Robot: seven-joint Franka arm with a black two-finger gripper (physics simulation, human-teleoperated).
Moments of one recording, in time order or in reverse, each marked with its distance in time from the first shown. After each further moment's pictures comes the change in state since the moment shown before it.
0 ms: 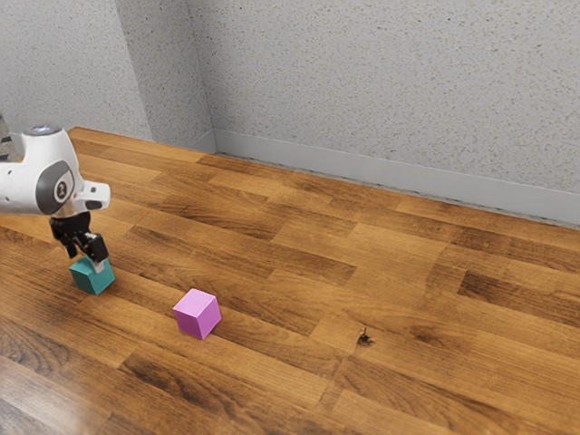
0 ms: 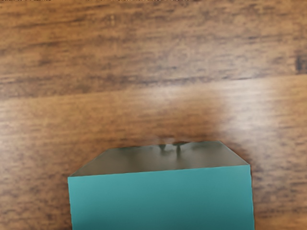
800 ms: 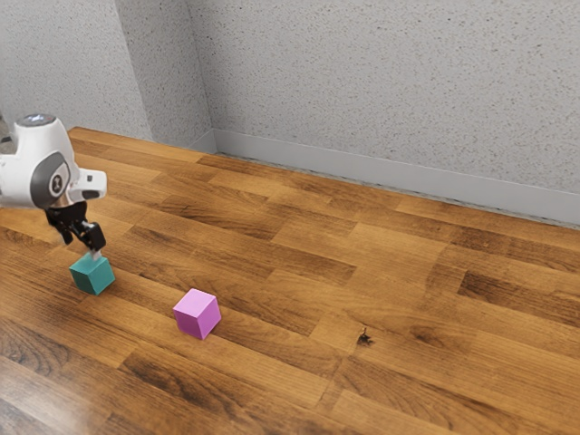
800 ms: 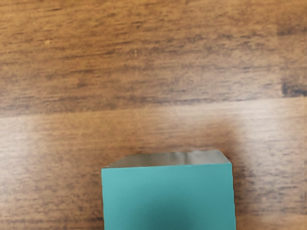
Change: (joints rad) arm -0.088 -0.087 0.080 -0.055 -0.003 0.051 -0.026
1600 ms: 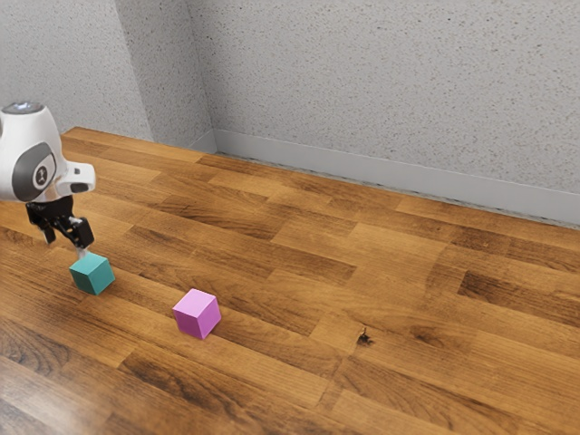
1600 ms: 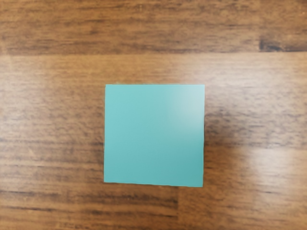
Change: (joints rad) arm -0.189 -0.164 0.195 -0.116 0.031 -0.059 -0.088
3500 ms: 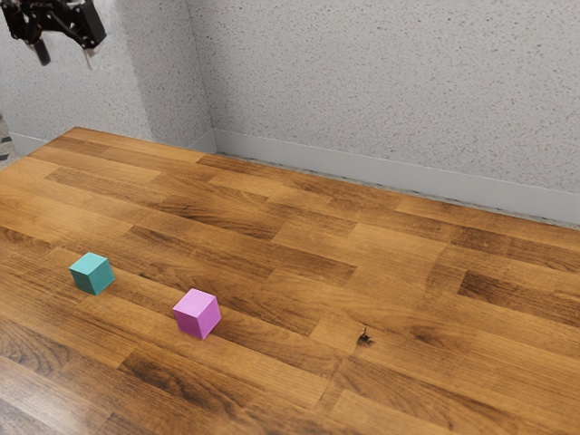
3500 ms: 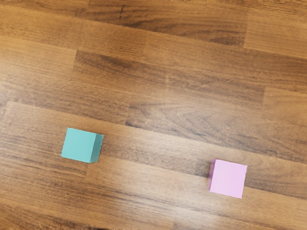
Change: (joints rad) arm -0.258 -0.089 0.016 0.947 -0.091 -0.986 -0.374
